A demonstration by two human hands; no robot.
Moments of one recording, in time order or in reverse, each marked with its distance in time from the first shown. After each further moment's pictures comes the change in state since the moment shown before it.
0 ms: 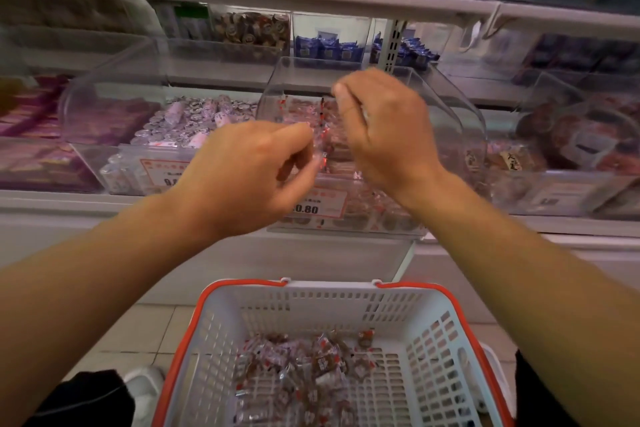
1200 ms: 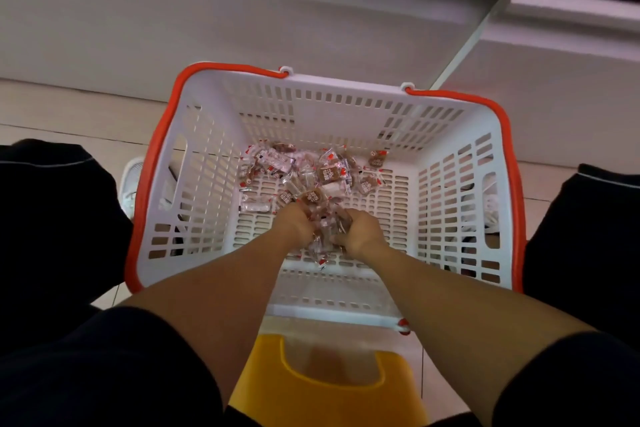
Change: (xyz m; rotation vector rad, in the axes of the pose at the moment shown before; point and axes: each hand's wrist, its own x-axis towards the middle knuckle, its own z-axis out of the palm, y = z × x) left_hand -0.274 0.148 0.280 -0.692 -0.944 -1.659; right_hand -0.433 -0.033 0.101 0.320 -1.213 1.341
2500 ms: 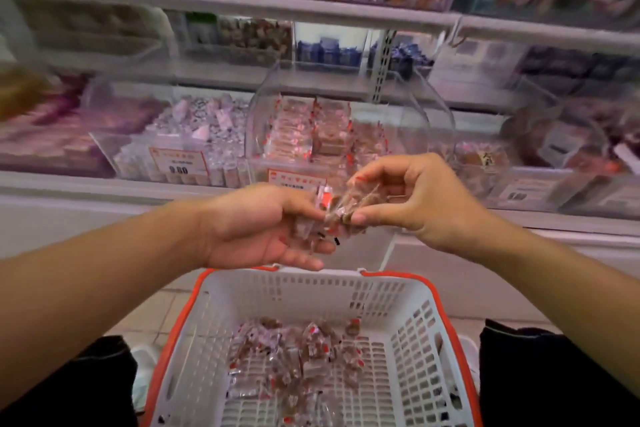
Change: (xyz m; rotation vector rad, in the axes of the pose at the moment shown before) left_hand -0.251 0.194 -0.222 -0.479 -0.610 0.587; right_hand -0.220 -0.215 -0.275 0.175 0.153 -1.039
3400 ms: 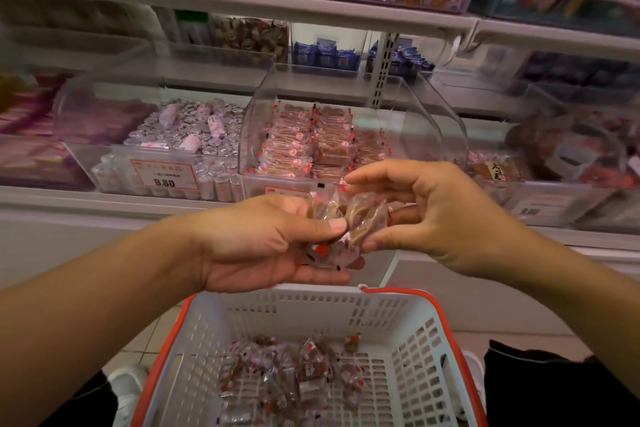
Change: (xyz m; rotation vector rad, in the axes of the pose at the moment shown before) left_hand 0.008 0.008 -0.002 -0.071 -0.163 0.050; right_hand 0.007 -0.014 -0.007 -0.131 -0.043 0.020
